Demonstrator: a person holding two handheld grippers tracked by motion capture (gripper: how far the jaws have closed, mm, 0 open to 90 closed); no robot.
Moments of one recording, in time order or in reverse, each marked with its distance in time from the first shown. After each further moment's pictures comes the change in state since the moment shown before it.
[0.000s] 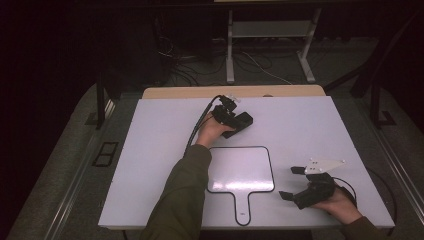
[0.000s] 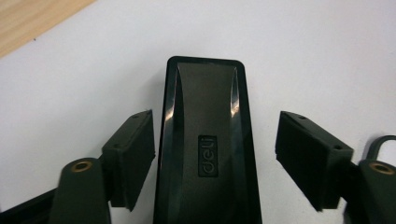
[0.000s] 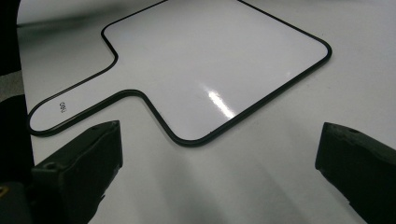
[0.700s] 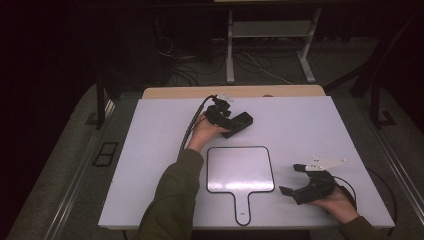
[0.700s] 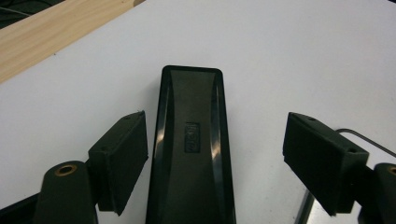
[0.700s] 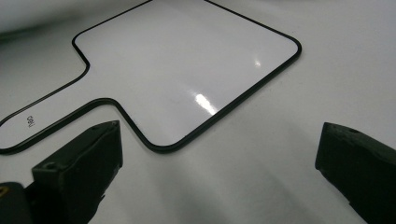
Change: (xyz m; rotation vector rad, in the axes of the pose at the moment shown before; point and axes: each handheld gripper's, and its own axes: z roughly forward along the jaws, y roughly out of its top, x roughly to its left) left arm -0.007 -0.010 -0.029 -0.093 -0.015 0.007; right arm -0.007 -0.002 0.003 -0.024 -0.067 0.044
